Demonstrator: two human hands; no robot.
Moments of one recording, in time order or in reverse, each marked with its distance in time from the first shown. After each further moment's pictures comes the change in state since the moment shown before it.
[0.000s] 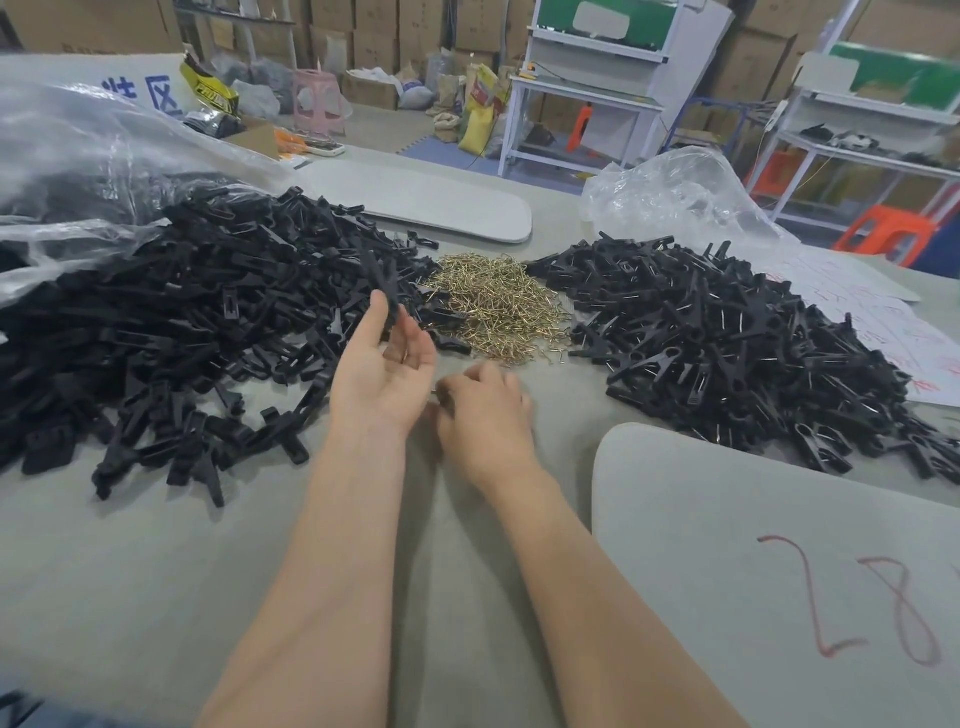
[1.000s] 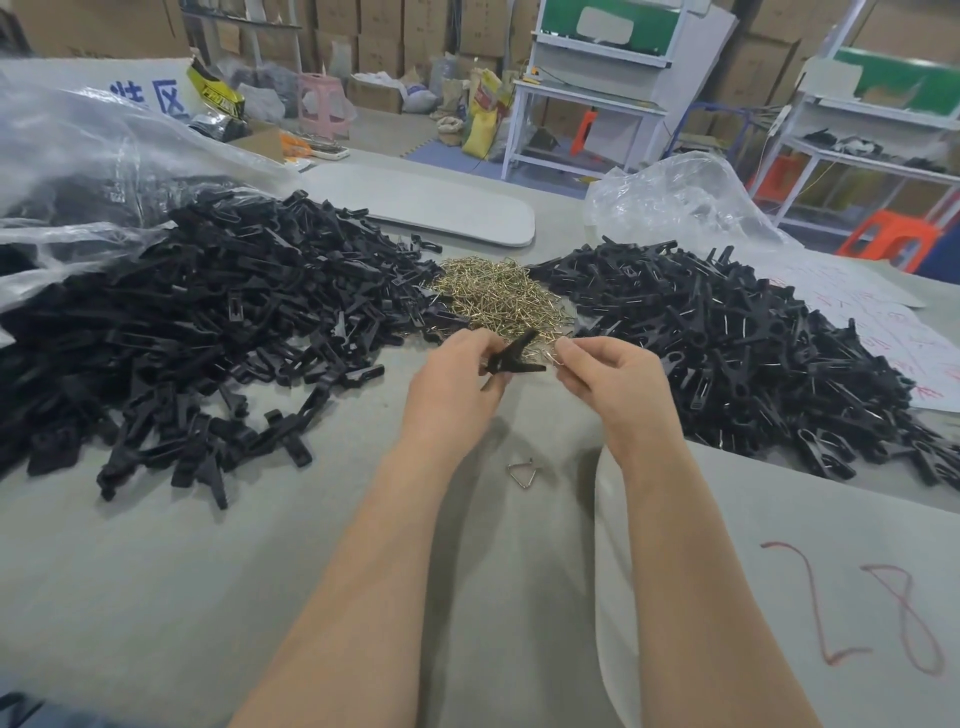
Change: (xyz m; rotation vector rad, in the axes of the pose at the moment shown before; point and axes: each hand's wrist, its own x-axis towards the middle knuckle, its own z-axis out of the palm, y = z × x) left_hand 0.001 -0.043 -0.012 1.894 -0.309 0.770; right_hand 0.004 0.063 -0.073 1.068 0.209 0.311
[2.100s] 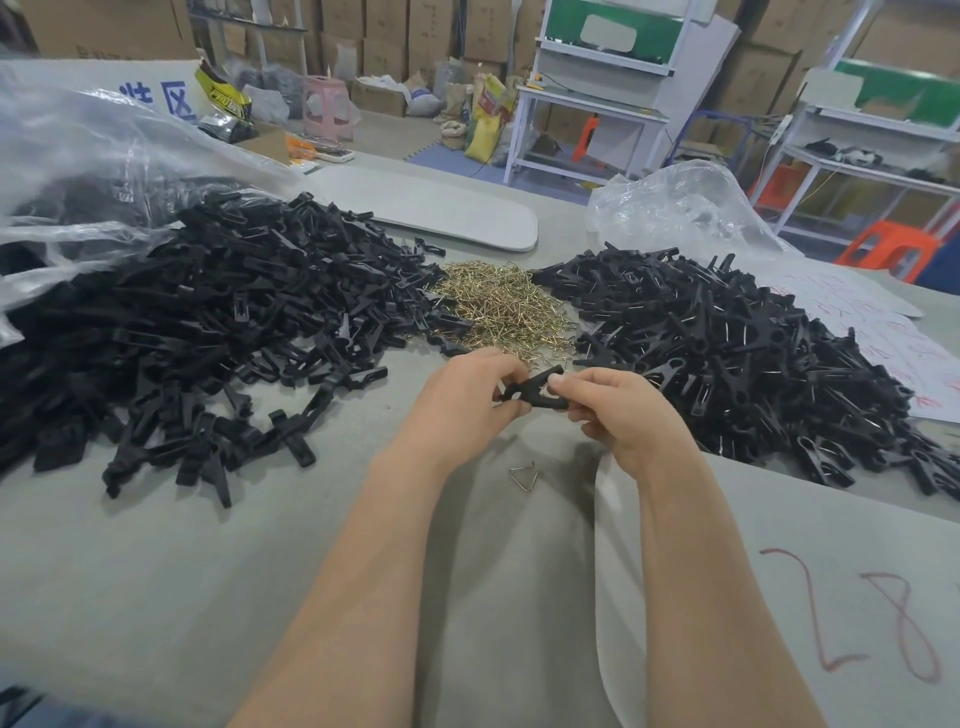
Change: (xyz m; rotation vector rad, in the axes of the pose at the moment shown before) left_hand -0.003 0.009 -0.013 0.102 -0.214 0.179; right_hand 0.002 0.005 -0.010 -0.196 -0.177 0.214
